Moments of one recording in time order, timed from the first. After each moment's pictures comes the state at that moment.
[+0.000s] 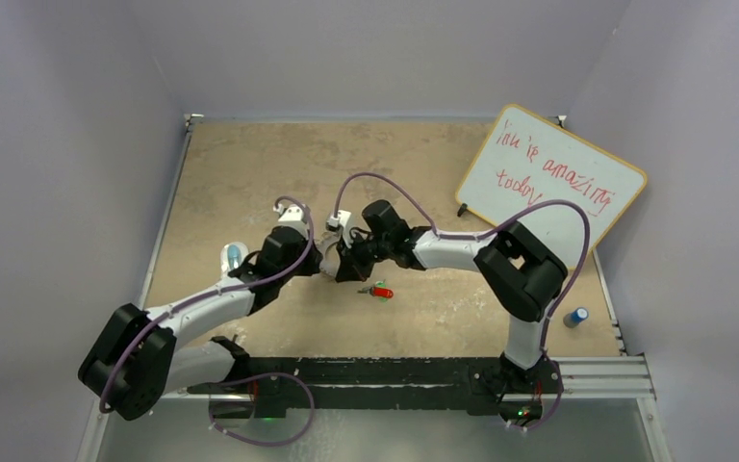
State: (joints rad) left arm -0.56 1.18 0.45 0.12 -0.13 -0.50; right arm 0.83 1.86 1.04 0.10 -0.62 0.01
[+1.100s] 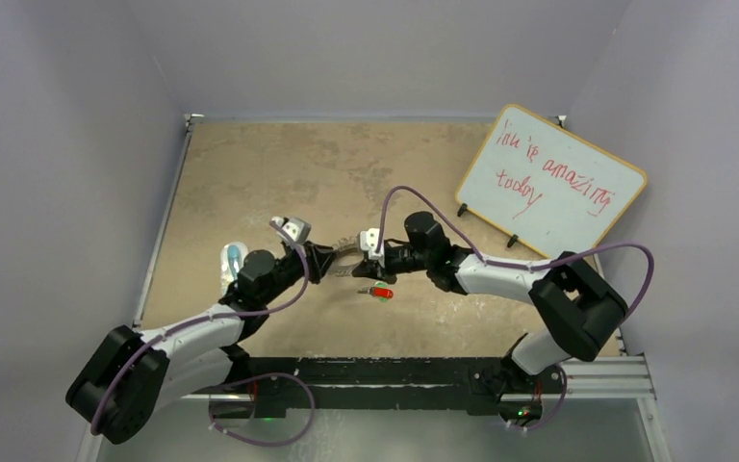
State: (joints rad) left arm -0.56 1.03 0.23 0.66 0.16 -0.29; right arm 0.78 1.52 0.69 0.39 -0.73 -0.39
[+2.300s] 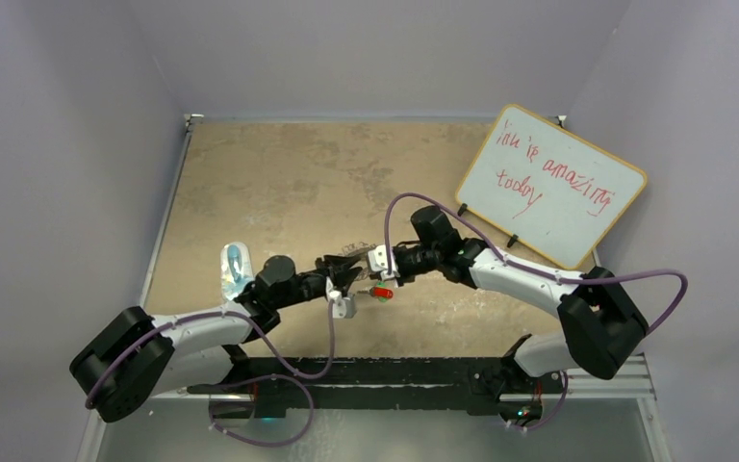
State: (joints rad) left arm -0.74 1.12 0.21 0.78 0.45 0.87; right arm 0.73 1.39 0.76 -0.09 -0.79 -0.89
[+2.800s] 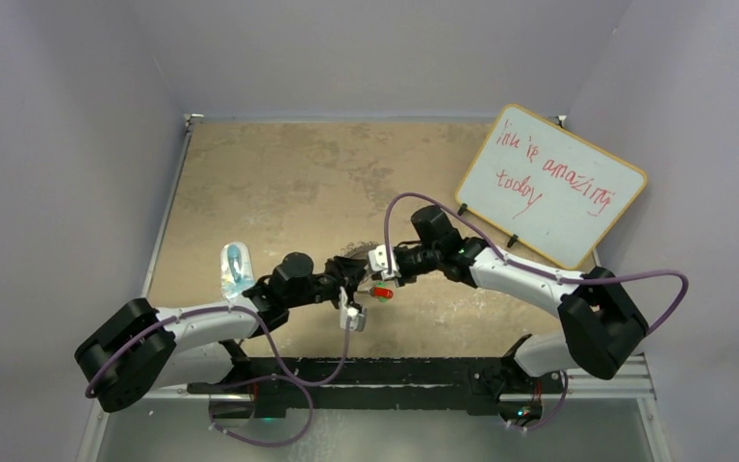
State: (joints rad) left arm -0.83 1.17 0.31 0.54 0.37 1.22; right arm 0.73 1.39 0.77 -0.13 -0.79 -0.90
